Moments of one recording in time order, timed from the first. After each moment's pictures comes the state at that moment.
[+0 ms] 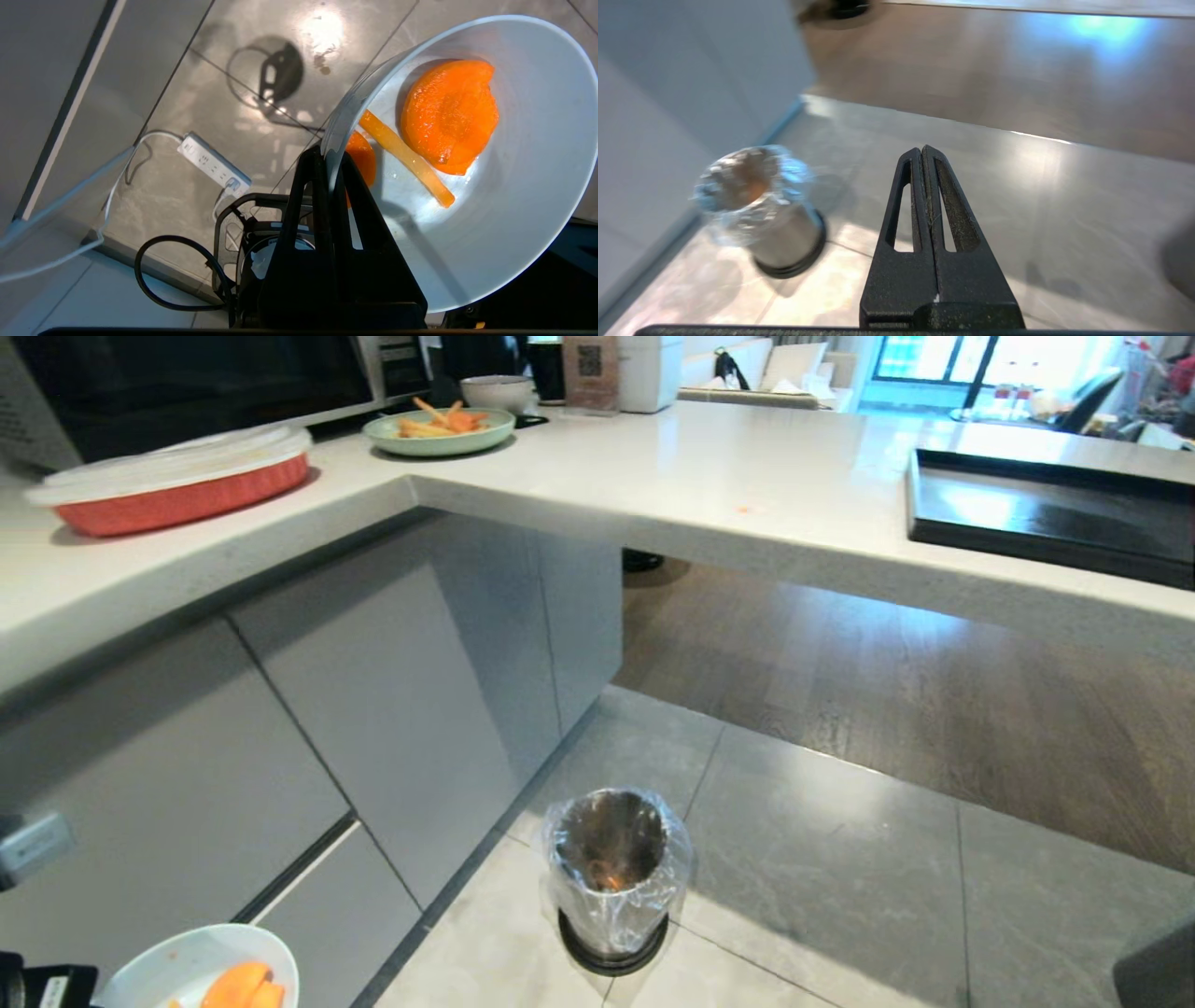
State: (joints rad) left arm 0.09 1.11 -0.77 0.79 -0.05 -0.06; right arm 0.00 0.00 0.00 -0.01 -0.06 0.10
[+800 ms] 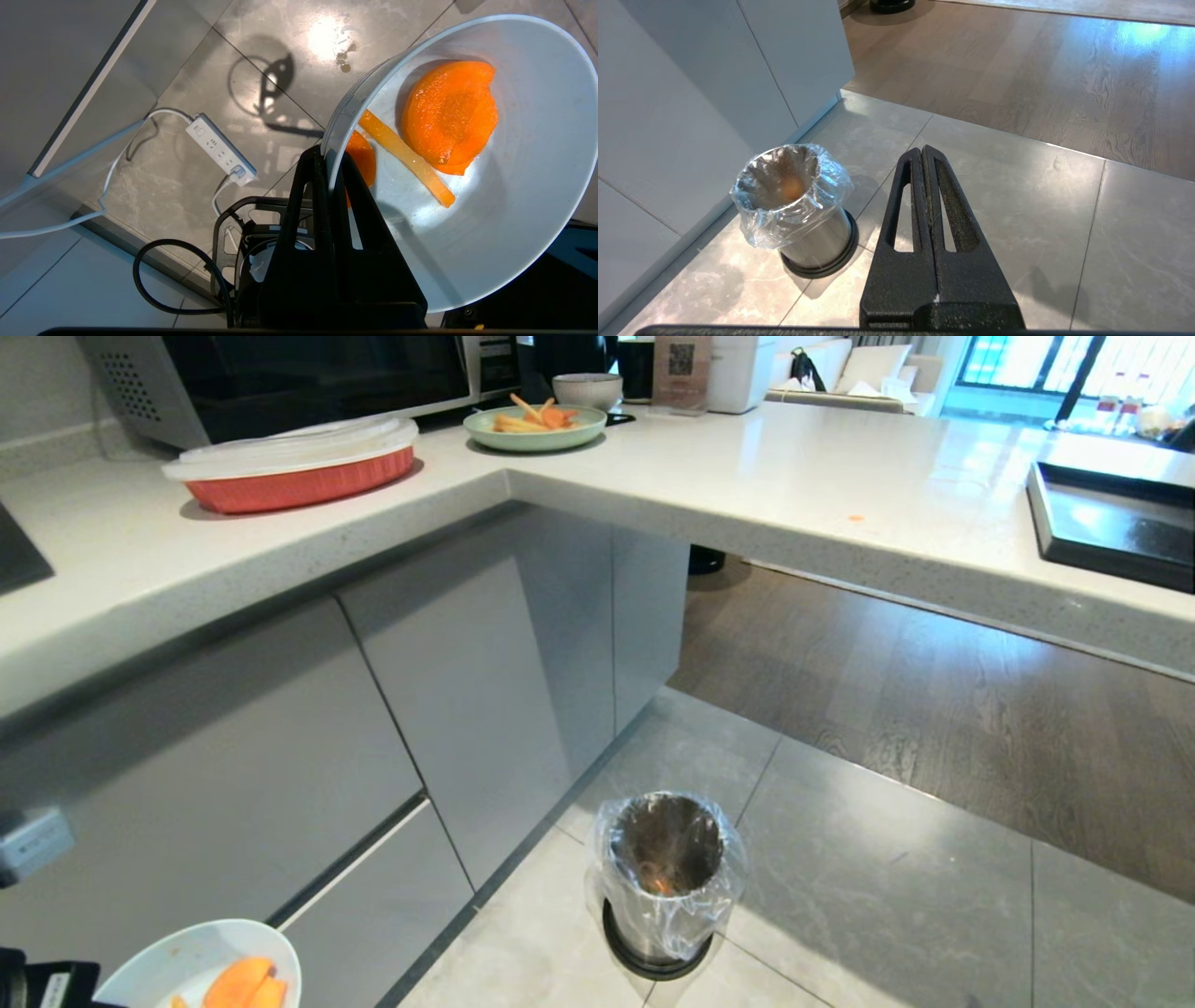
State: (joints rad) left arm 0.09 1.11 -0.77 0.79 -0.05 -0.06; right arm 0.00 0.00 0.00 -0.01 -0.06 0.11
